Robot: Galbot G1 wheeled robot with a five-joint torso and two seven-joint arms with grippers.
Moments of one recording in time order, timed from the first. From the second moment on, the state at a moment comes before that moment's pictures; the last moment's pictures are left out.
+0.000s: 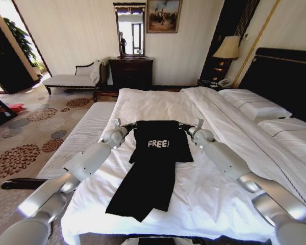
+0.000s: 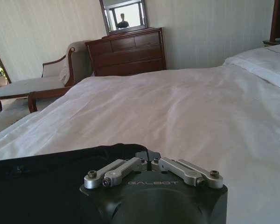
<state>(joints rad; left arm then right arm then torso) 0.26 -1.12 0.27 -1.17 -1.20 0.28 -0.13 -0.21 1.01 -0.25 1.02 1.07 -0.24 0.08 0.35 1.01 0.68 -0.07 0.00</state>
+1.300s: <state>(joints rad) 0.07 -1.49 0.20 -0.45 -0.87 0.17 0.05 -0.07 1.37 -0.24 0.41 0.85 -0.07 -0.01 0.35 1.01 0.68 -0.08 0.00</state>
